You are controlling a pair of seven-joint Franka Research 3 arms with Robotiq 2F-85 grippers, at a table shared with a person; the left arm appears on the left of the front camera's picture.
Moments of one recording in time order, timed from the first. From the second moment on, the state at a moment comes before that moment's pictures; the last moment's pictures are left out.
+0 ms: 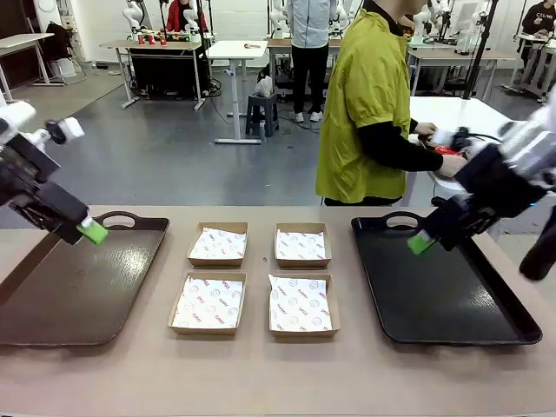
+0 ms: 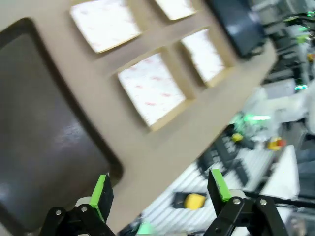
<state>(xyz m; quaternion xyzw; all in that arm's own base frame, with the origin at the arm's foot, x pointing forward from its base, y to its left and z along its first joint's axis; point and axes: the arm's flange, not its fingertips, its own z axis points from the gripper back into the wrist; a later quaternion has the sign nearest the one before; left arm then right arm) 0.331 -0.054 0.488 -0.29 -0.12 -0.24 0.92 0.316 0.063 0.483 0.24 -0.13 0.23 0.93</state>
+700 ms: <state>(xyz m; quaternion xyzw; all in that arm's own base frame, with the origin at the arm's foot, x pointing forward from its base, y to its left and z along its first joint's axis) 0.337 0.070 0.431 -0.63 -0.09 0.01 0.77 0.285 -0.111 0.406 0.61 -0.14 0.07 0.77</state>
